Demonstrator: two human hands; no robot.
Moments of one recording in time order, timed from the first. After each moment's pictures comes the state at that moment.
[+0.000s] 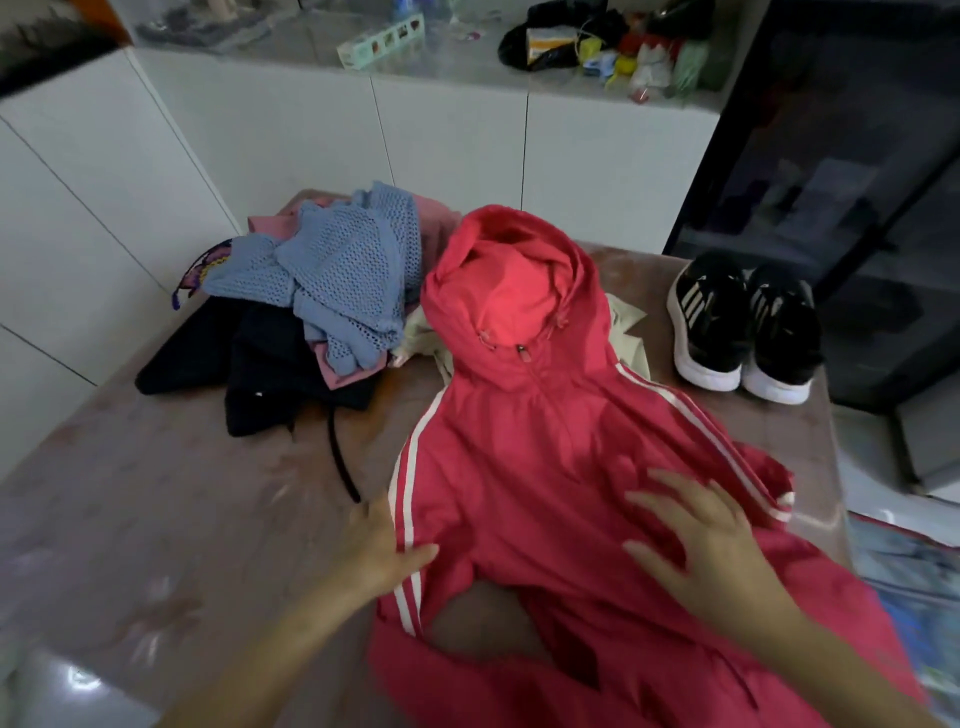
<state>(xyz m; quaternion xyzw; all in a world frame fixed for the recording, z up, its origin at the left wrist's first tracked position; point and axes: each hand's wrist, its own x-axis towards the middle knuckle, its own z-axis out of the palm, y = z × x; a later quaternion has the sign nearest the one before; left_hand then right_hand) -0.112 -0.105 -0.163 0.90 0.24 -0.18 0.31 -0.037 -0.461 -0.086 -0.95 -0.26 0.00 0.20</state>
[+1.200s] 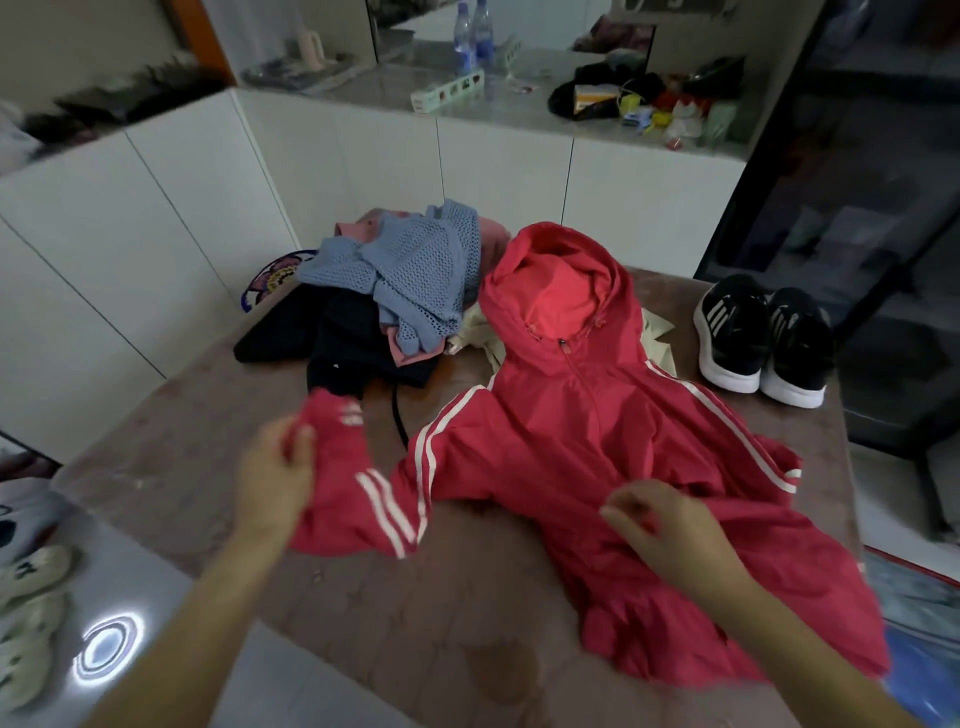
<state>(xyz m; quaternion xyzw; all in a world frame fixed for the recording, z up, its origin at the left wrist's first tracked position) -0.190 -0.028 -0.059 0.85 0.32 0.25 0.33 -0.089 -0.408 -0.052 -0.90 -0.27 0.01 0.35</state>
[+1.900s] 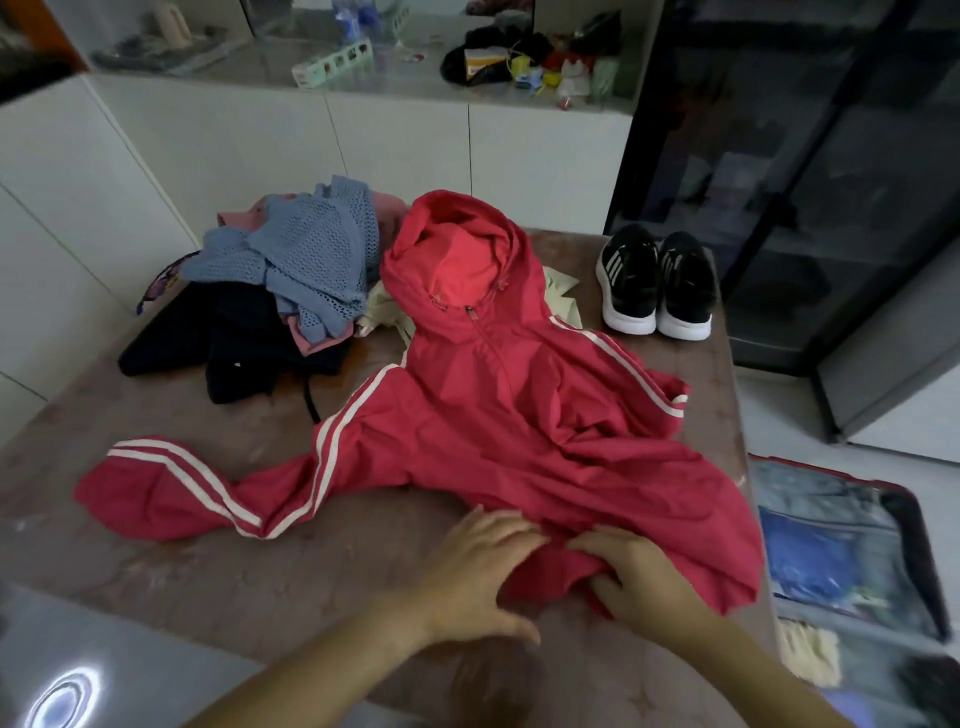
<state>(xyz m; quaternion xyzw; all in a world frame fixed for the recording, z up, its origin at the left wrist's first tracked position) -0.186 -0.251 -0.098 0.94 -0.25 -0.14 0.17 -0.156 -0.475 -0.095 -0.89 -0.33 0.06 0.31</state>
